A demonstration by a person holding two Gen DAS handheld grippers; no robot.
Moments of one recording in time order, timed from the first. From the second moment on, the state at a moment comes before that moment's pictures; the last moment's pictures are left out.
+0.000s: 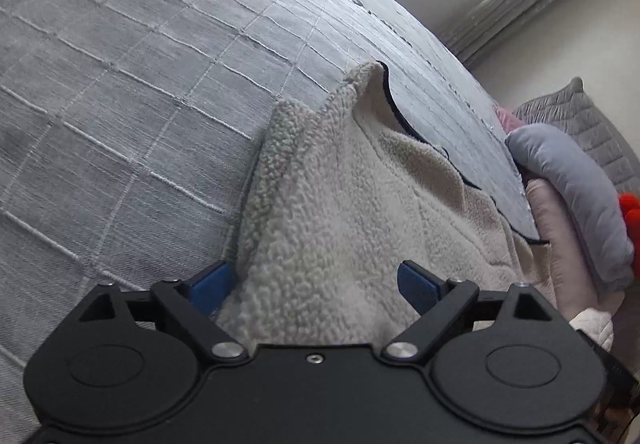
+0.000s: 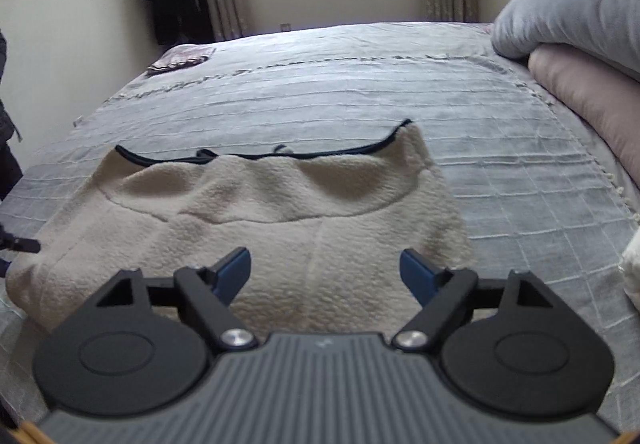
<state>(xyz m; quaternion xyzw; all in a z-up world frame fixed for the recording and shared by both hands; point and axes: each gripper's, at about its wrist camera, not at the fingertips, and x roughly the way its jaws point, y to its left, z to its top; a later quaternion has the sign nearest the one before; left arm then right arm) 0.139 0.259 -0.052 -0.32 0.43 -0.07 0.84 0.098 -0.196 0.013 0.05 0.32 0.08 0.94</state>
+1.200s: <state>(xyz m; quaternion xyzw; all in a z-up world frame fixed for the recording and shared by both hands) 0.139 -0.060 0.044 -0.11 0.41 -0.23 0.88 0.114 -0.240 -0.012 0.15 0.33 0.15 0.92</state>
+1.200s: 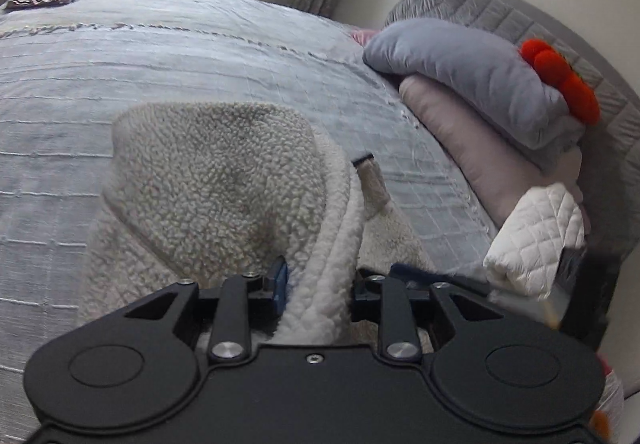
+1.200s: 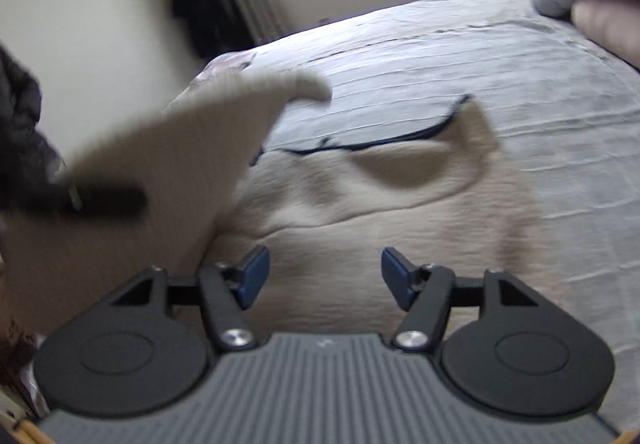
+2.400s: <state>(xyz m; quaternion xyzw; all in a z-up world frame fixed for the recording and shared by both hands) 0.106 0.043 0.057 -0.17 0.30 -0.30 0.89 0.162 -0.305 0.037 0.25 0.35 0.20 0.88</state>
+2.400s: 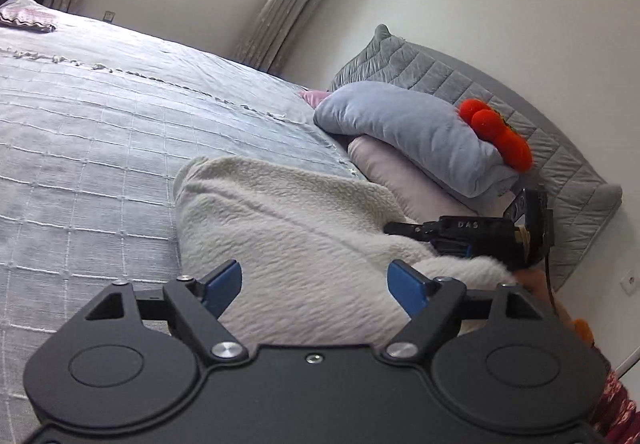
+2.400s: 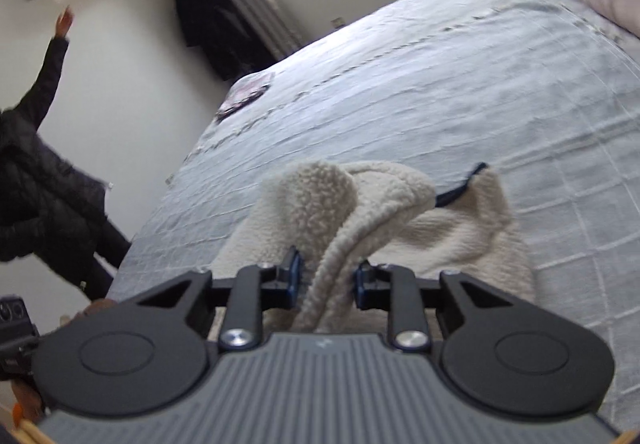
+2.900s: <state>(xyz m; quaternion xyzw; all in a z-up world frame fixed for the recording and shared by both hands) 0.096 -0.069 -0.001 -0.03 0.31 -0.27 0.91 0.159 -0.344 0.023 0.24 0.35 0.11 0.90</state>
